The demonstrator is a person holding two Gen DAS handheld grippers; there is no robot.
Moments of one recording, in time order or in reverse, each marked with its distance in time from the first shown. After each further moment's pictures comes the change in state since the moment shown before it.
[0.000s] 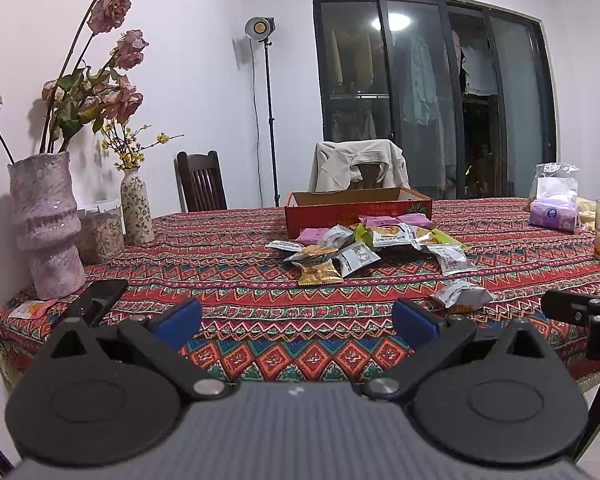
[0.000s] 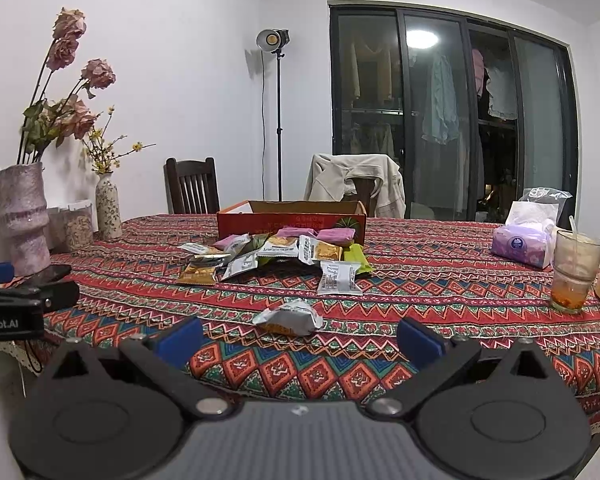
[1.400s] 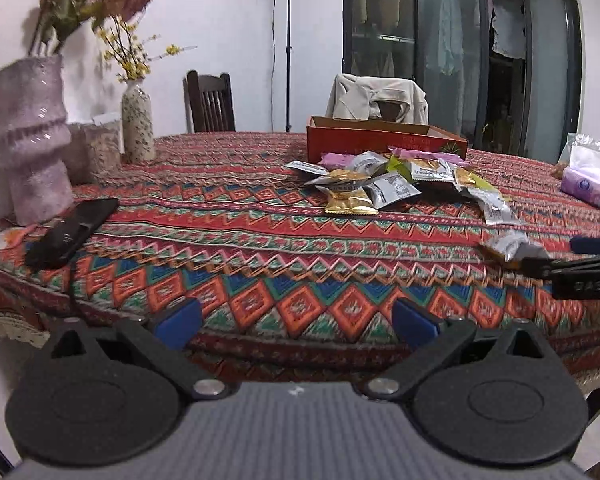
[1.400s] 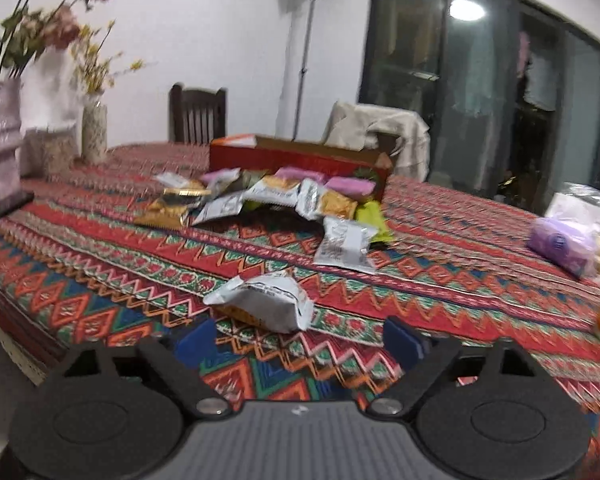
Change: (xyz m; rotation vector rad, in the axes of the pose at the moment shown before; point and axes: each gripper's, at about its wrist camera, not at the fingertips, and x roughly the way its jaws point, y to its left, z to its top) left arm 0.078 0.032 -0.023 -0.095 0.215 -0.011; right arm 0.132 -0.012 0.004 -0.145 0.191 0.030
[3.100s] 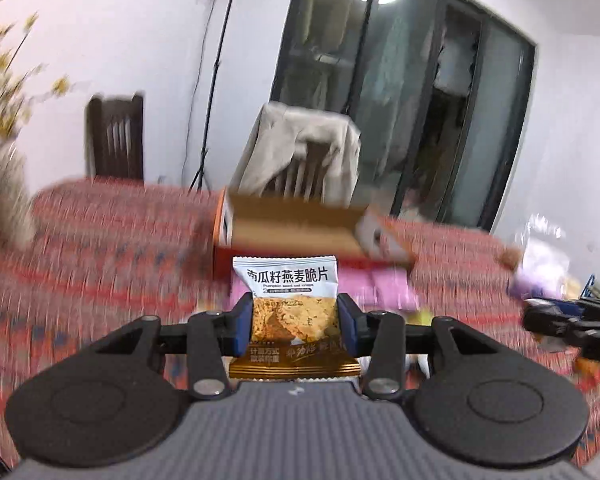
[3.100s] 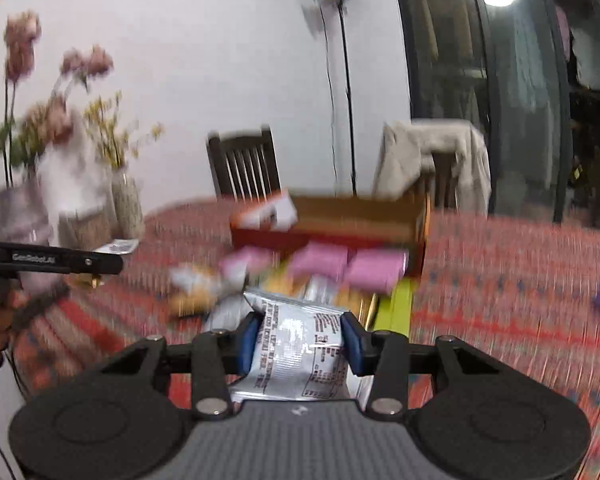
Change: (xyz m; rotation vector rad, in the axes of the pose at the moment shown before) left arm 0.124 -0.005 0.210 -0.041 -0.039 -0.282; right arm 0.040 -0.094 0.118 0.086 -0.085 0.268
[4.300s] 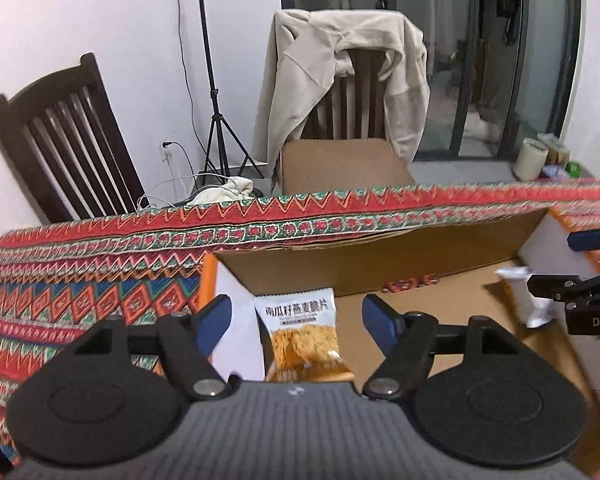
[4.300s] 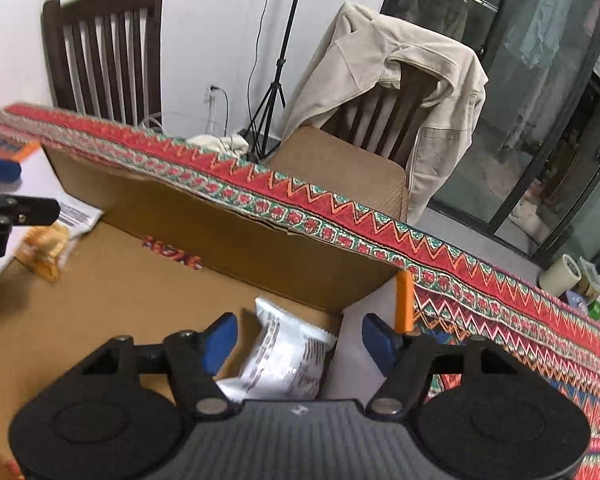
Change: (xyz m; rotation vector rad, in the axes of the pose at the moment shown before) left arm 0.399 0.041 0.125 0.166 0.304 0.158; right arm 0.446 -0.138 0.156 -0.137 0.435 -0.298
